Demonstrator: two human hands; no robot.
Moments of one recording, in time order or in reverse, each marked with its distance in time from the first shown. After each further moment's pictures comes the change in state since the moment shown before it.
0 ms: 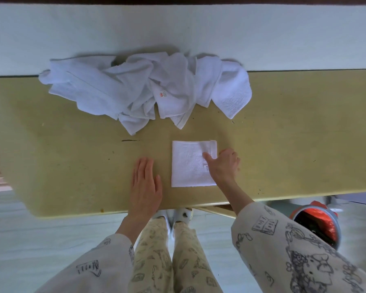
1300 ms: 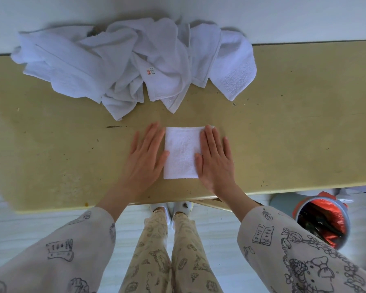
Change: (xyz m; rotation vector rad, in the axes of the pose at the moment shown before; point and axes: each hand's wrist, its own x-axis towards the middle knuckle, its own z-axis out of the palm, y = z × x) left_hand 0.048 0.011 0.003 0.196 -0.055 0.410; right_hand 0.012 0.054 0.045 -0.389 0.272 -0.810
